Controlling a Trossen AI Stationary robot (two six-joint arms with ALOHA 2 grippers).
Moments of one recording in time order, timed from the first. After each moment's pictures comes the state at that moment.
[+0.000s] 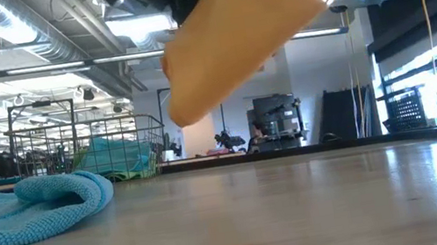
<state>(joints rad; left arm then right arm) 0.22 1.60 1.33 -0.43 0.69 0.08 0.04 1.57 1.56 -0.84 -0.17 -0.09</state>
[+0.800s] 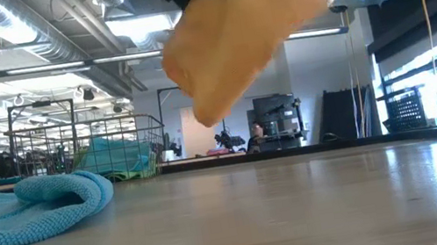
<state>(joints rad) 0.11 1.63 1.40 -0.47 0.42 0.06 0.03 1.57 1.56 -0.84 -0.06 -0.08</state>
